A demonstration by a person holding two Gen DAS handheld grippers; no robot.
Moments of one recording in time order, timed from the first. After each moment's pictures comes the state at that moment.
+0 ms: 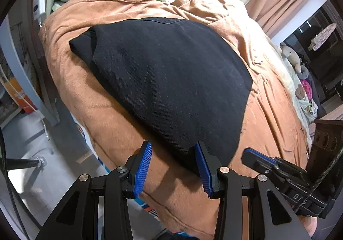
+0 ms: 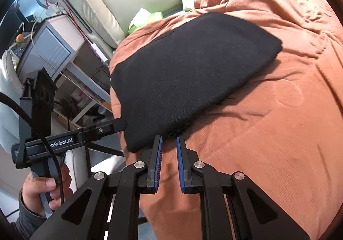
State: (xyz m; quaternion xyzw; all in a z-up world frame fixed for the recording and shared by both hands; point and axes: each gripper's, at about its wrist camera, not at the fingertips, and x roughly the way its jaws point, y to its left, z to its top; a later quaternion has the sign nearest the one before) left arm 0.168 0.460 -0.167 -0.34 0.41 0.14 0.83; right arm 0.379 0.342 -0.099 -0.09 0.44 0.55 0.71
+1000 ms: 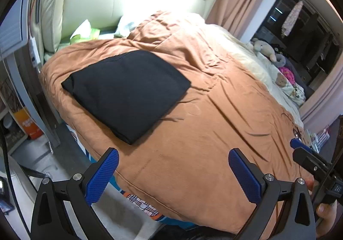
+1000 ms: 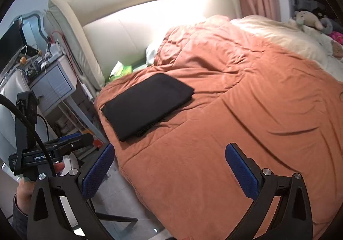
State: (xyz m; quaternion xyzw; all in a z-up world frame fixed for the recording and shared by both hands) left arm 0.128 0.333 -0.051 -0.25 0.36 0.11 0.89; right arm 0.284 0.111 0.028 -0.06 0.31 0.45 0.83
